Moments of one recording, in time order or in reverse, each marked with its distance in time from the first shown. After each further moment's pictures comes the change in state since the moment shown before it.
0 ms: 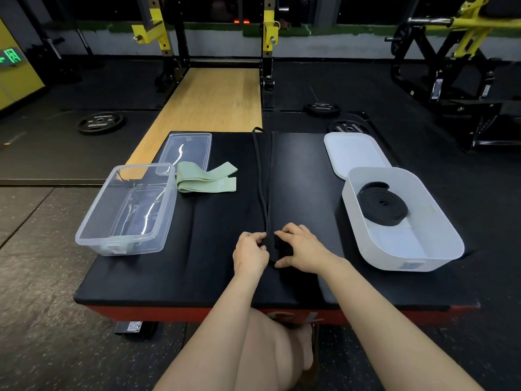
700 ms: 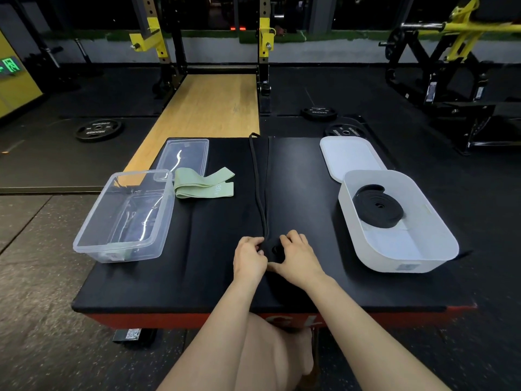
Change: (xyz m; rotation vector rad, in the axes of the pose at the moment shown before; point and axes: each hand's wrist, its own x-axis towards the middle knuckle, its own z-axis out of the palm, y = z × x) left_hand -0.002 -0.001 0.002 0.008 -0.012 0.061; right_hand -0.008 -0.016 0.022 0.030 0.222 0.146
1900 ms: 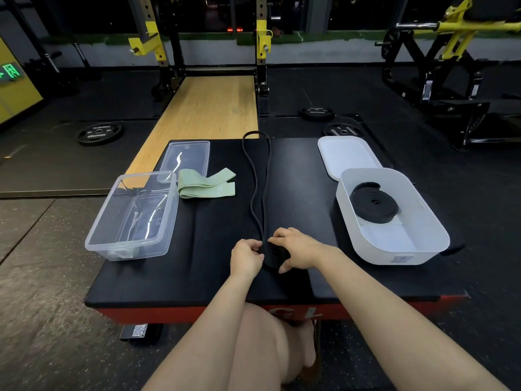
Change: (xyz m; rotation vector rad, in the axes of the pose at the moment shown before) left_hand -0.012 0.000 -0.020 -0.051 -0.078 -0.110; right_hand 0.017 0.007 -0.031 -0.183 -0.363 -0.285
